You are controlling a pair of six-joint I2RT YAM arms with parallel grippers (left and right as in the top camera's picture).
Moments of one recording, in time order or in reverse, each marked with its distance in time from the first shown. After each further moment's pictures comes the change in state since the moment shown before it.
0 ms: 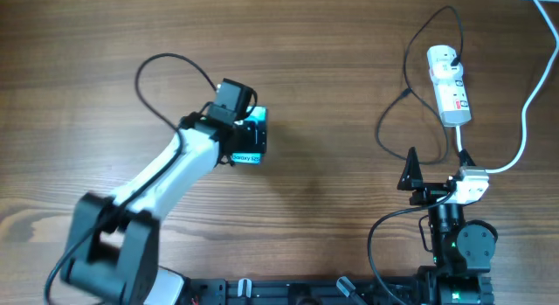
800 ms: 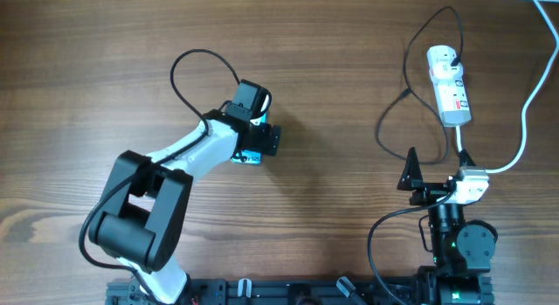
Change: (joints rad) left arm -0.026 0.190 0.026 0.176 0.045 0.165; right arm 0.000 0.000 0.000 -0.001 0.000 0.000
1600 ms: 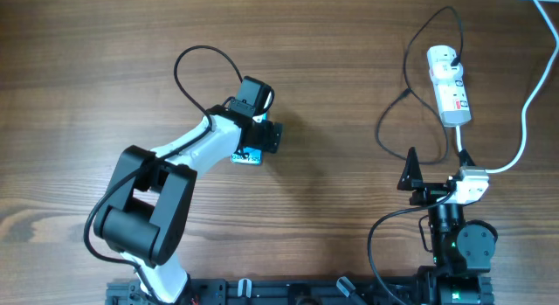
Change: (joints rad) left arm -0.004 0.038 0.045 -0.039 -0.023 0.004; right arm 0.000 0.000 0.000 0.000 0.000 0.000
